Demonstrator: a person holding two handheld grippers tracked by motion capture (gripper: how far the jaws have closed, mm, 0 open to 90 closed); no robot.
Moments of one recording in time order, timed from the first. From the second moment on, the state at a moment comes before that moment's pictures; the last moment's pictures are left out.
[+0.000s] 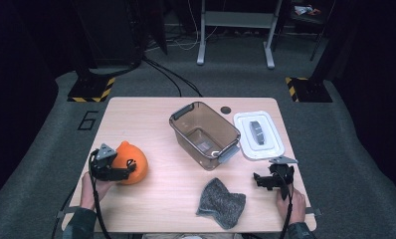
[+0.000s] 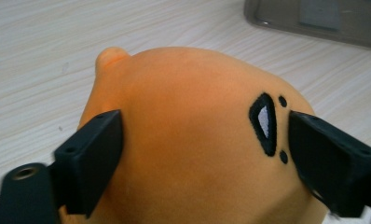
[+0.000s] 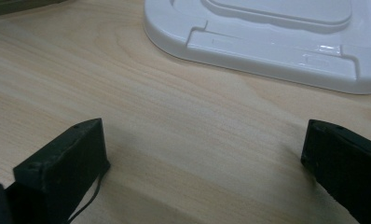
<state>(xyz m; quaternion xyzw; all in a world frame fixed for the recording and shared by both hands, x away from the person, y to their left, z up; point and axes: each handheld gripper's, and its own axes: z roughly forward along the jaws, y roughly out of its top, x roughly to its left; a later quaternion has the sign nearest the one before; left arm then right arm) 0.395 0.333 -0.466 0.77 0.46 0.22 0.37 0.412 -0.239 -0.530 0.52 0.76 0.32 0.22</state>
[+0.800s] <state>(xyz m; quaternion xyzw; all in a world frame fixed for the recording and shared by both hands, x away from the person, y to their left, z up) 0.388 0.328 -0.463 0.76 0.46 0.26 0.37 0.411 -0.238 -0.530 0.52 0.76 0.32 0.22</state>
